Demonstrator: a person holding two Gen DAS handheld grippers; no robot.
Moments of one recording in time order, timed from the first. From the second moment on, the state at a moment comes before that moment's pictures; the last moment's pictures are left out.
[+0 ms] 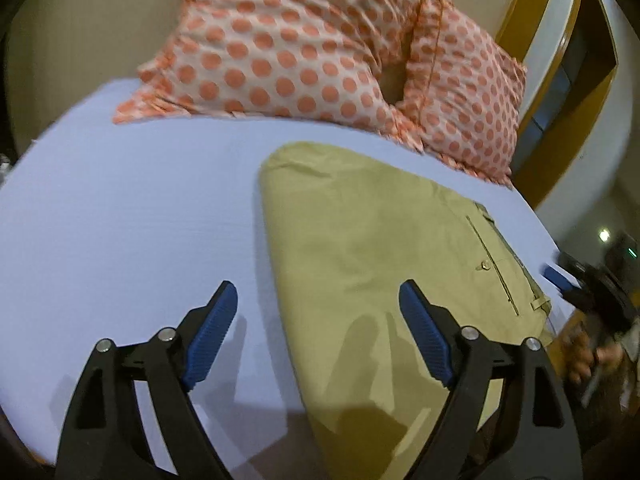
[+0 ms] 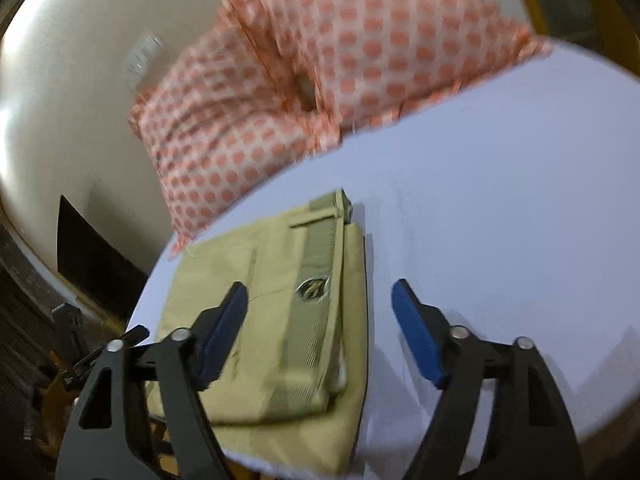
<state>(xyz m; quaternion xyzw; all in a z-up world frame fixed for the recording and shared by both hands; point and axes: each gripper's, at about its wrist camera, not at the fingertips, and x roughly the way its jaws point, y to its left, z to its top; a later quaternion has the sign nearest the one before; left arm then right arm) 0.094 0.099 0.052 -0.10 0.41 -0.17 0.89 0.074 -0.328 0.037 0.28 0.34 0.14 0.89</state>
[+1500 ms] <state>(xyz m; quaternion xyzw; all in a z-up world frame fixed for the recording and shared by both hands) 0.206 0.013 0.053 -0.03 0.47 -0.17 0.87 0.209 -0.268 0.037 0.19 0.46 0.17 0.85</state>
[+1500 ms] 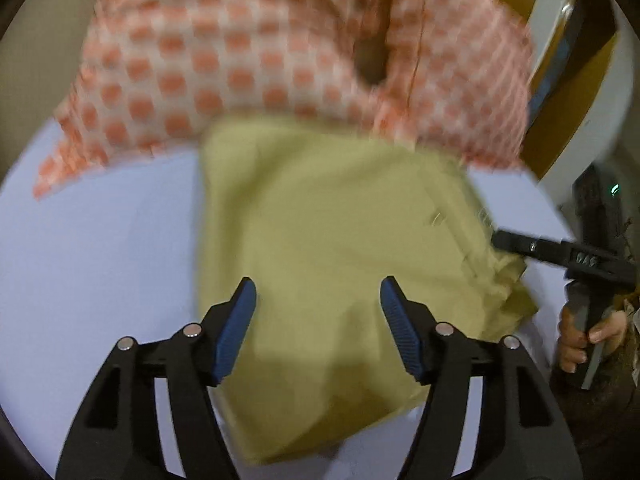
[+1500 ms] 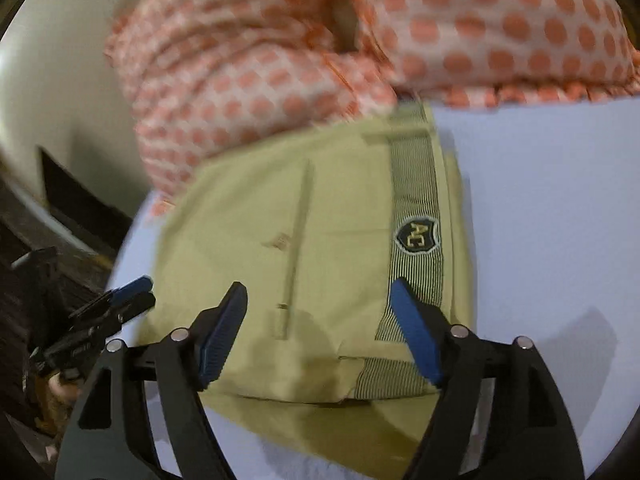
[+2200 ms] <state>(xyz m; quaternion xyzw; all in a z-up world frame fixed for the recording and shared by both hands) 0.063 0.012 0.027 0.04 0.45 -0.05 0.89 0.061 -0.194 0.019 0.00 0.44 0.02 0.90</state>
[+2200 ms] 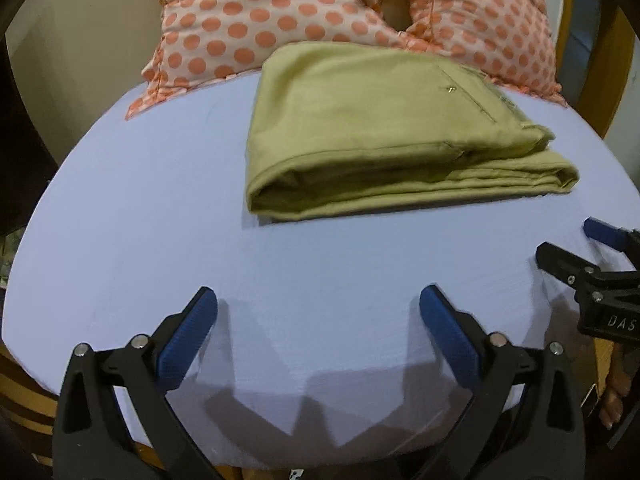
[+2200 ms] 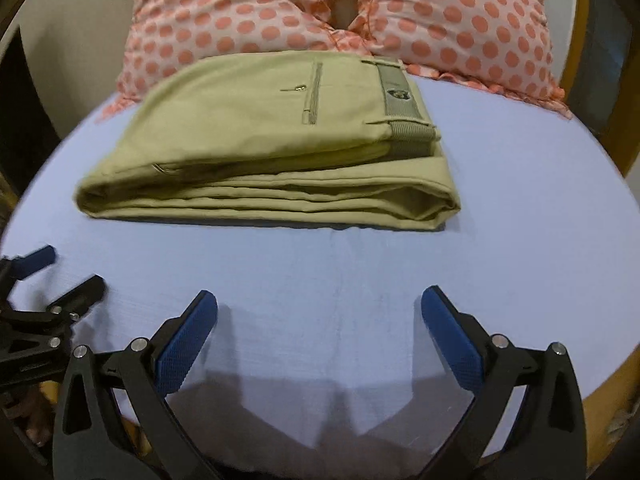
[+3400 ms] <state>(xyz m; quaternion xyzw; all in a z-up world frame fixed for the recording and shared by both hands) 0.058 0.015 0.025 0.03 0.44 -0.04 0.90 0.056 -0.194 0.019 0.00 0.43 0.02 0.90</state>
